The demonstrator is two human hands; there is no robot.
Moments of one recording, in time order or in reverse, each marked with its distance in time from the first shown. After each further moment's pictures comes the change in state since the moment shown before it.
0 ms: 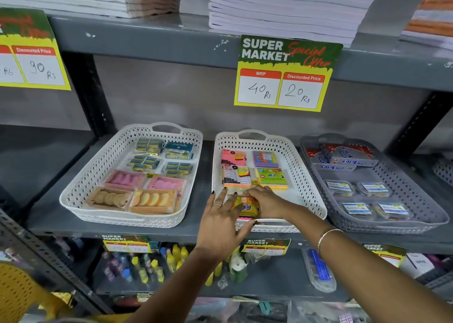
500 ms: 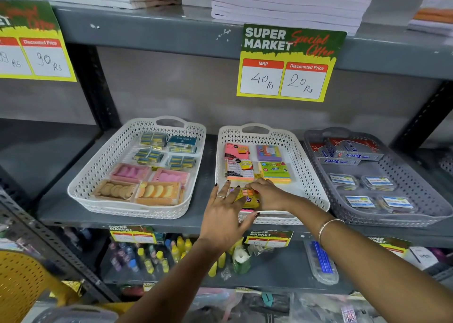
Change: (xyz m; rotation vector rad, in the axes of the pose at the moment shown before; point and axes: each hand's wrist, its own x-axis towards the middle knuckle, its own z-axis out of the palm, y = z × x) left_hand -0.001 -0.001 0.001 -0.012 -0.011 -0.006; right_hand -0.004 -0.007 -0.005 0.037 -0.022 0.010
